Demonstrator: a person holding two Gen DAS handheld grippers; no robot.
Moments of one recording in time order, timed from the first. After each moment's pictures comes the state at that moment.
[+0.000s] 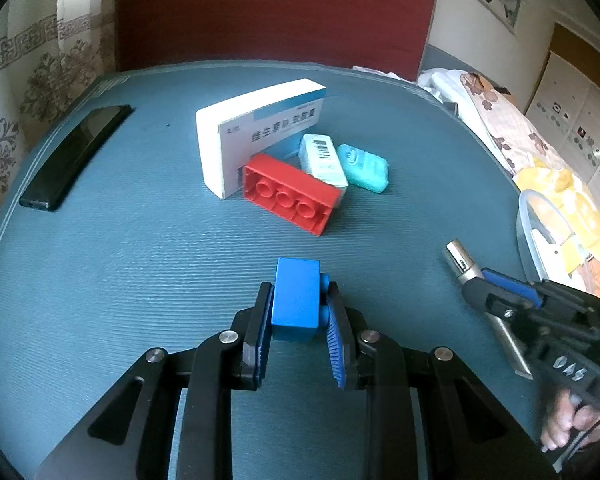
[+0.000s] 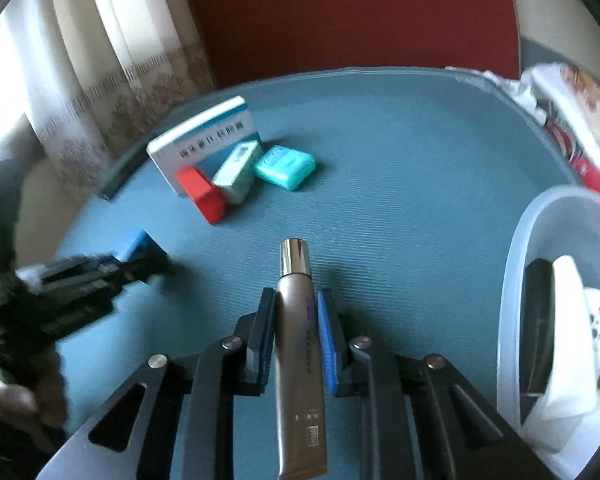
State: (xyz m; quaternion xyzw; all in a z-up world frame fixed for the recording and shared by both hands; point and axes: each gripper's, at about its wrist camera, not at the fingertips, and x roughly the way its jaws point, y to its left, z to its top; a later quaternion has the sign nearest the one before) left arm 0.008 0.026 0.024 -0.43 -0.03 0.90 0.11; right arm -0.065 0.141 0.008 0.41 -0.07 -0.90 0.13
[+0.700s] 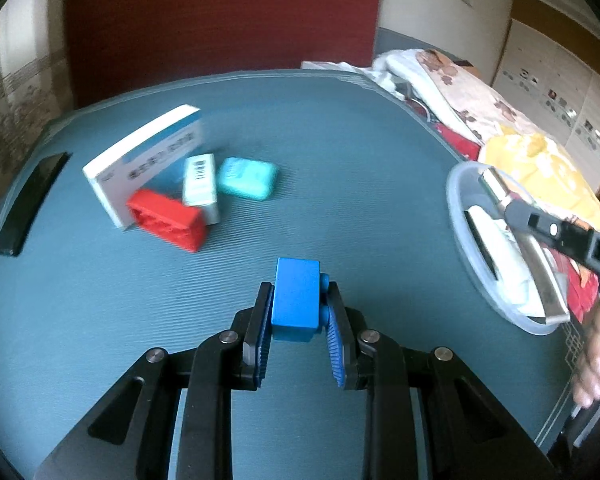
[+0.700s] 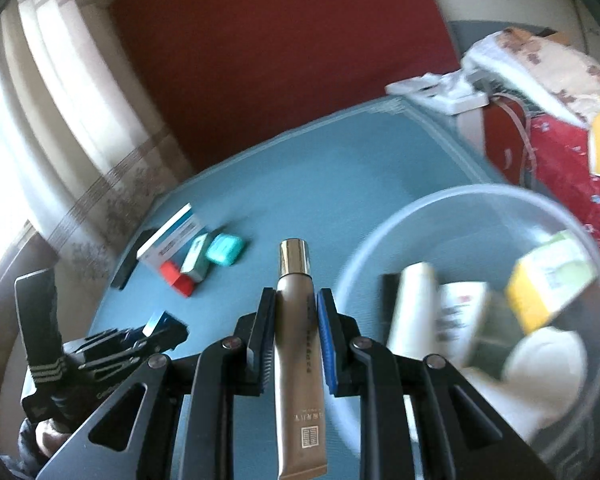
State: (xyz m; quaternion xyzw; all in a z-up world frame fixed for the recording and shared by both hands) left arm 0.031 0.114 0.049 -0.42 0.03 0.89 0.17; right arm -0.022 0.249 0.056 0.33 -0.19 -0.92 0.07
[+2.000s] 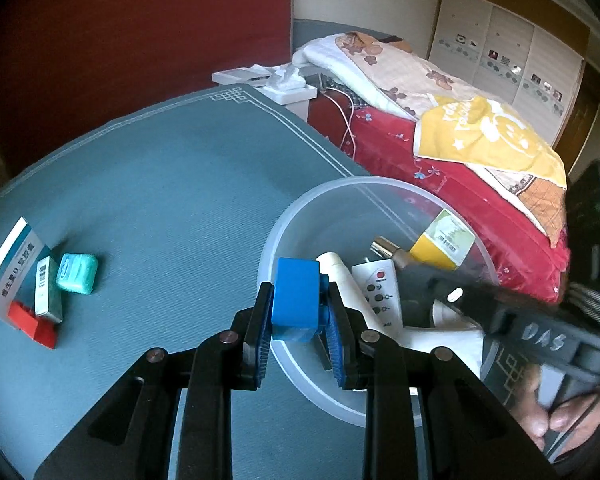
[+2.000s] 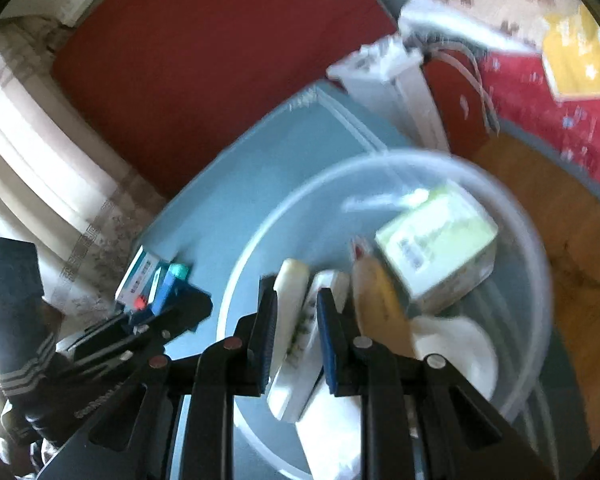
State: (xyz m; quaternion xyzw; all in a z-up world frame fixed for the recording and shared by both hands) left arm 0.021 0.263 0.082 -0.41 0.08 0.87 0.27; right arm -0.001 0.354 0.034 0.33 -0.29 -0.90 0.02
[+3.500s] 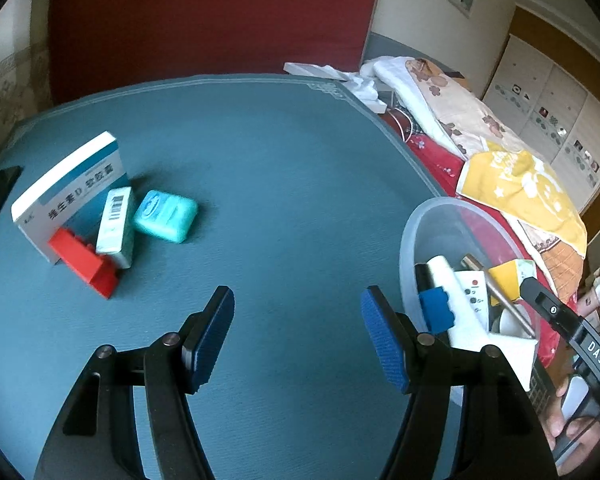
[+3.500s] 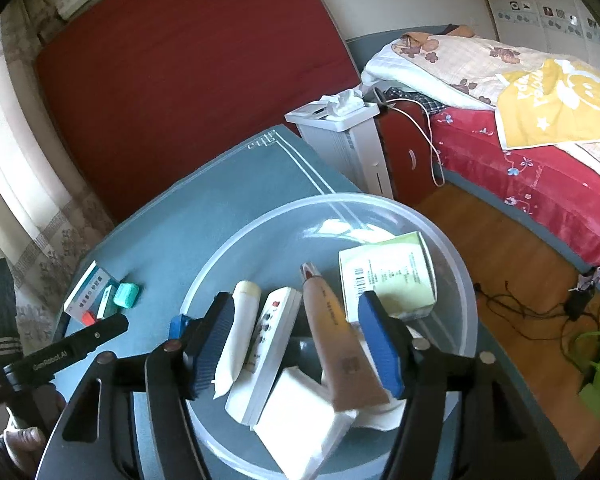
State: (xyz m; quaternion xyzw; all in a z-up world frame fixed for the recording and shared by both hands) left arm -0.007 0.166 0.059 -0.43 -0.02 0.88 0.19; right arm 0.025 0.333 0.039 0.30 -0.23 -0.92 -0.09
